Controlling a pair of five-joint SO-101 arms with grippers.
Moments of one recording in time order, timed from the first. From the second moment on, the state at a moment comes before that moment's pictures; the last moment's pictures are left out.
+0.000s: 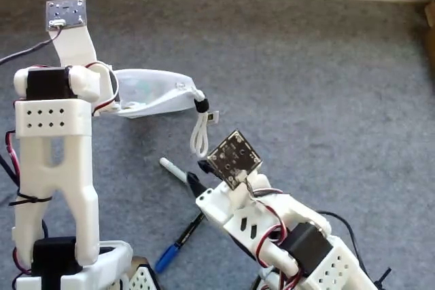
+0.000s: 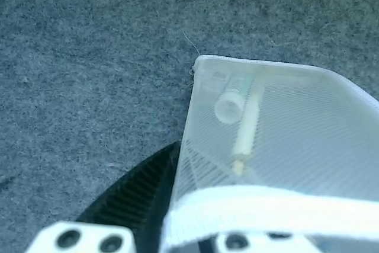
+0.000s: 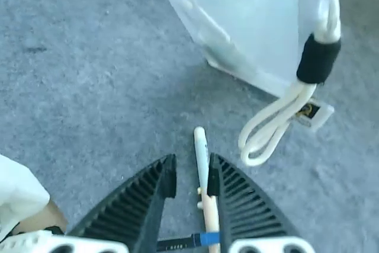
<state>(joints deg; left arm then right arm) -11.8 -9.6 2.1 87.9 14.3 -47.9 -76.9 59.6 59.6 0.7</state>
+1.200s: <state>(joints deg) -11.8 -9.6 2.1 87.9 14.3 -45.3 -57.0 59.3 61.3 -20.5</state>
